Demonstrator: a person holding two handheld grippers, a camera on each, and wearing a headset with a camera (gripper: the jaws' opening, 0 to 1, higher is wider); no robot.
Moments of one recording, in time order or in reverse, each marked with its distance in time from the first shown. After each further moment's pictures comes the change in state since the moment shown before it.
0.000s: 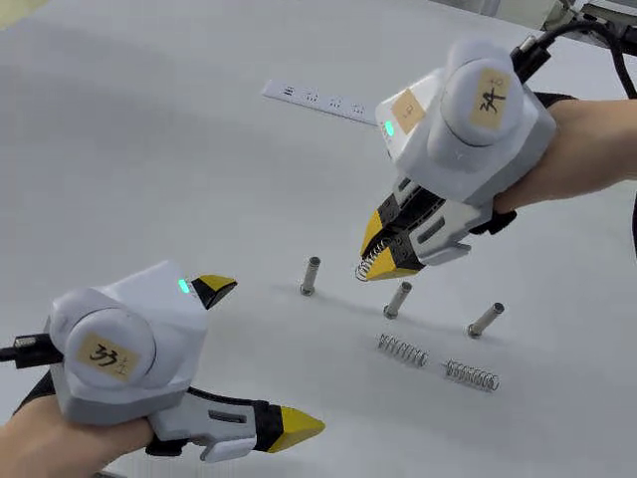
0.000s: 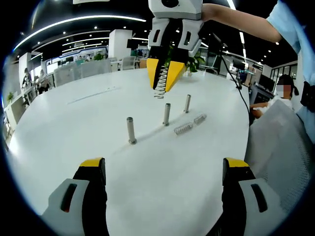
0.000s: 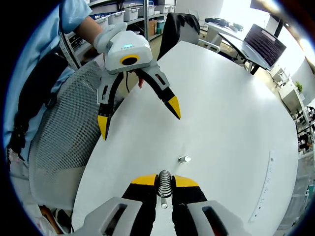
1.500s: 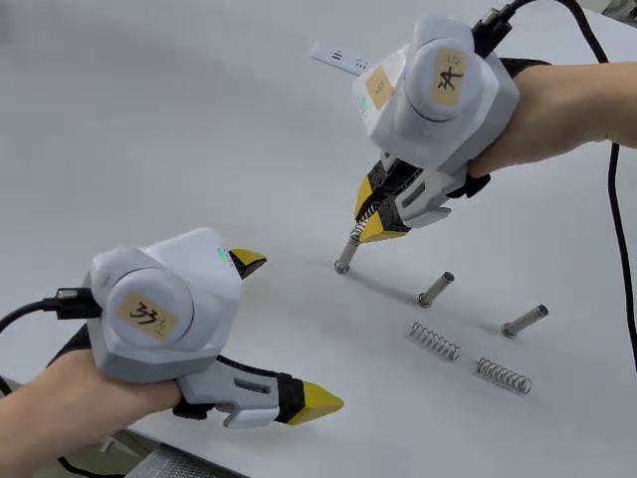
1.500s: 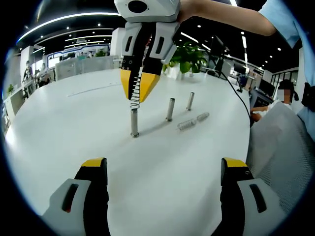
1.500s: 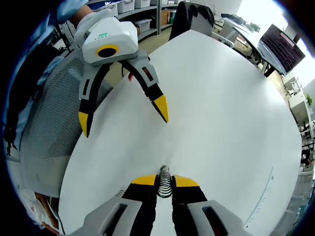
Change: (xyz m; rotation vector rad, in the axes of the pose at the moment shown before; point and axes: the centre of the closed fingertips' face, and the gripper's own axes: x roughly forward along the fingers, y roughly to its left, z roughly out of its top) left arm 0.004 0.009 -0.012 -0.047 -0.008 -0.012; right arm 0.042 -0.032 0.012 -0.108 0.098 0.044
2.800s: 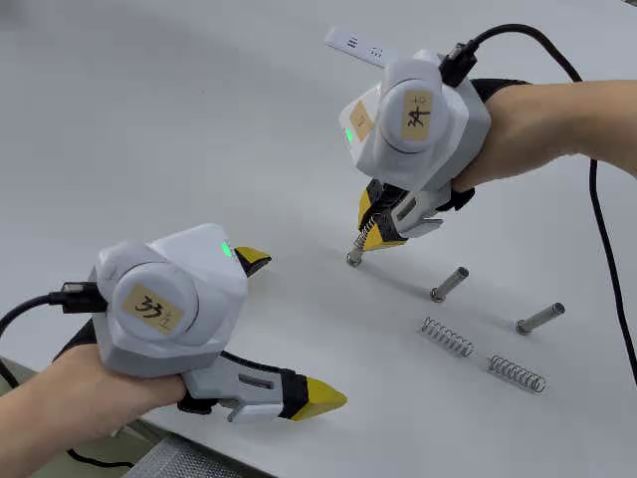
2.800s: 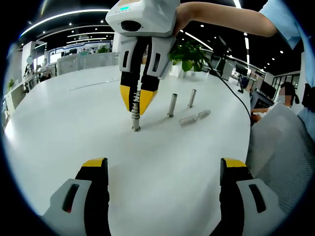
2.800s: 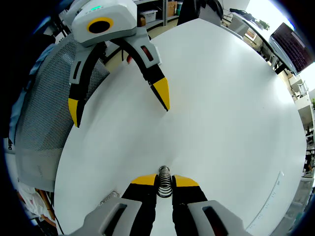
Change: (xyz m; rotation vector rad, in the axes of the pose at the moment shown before) left arm 0.000 0.003 -0.011 -0.032 0.015 0.003; right arm 0.042 -0.003 -0.009 -0.041 0.070 0.040
